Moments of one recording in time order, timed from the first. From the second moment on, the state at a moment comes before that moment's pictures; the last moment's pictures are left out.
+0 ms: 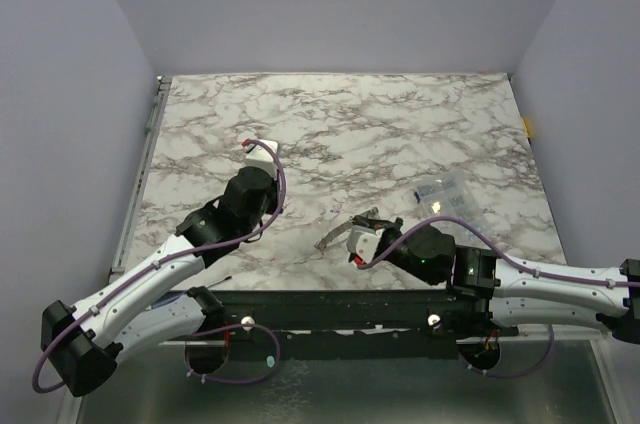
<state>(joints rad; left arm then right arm) -0.77 0.91 0.76 -0.36 -0.41 -0.33 1.30 0.85 0.57 0.06 0.39 -0.70</state>
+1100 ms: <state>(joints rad) -0.77 0.78 0.56 0.20 0.36 0.36 1.30 0.88 0.78 -0.25 0.08 -0.76</state>
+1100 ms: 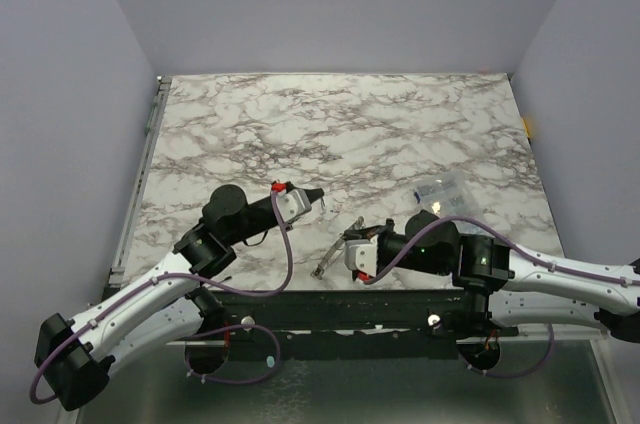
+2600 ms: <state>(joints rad) -0.77 0.68 0.37 0.39 0.90 0.54 1.30 0.84 0.73 -0.29 -0.01 -0.72</state>
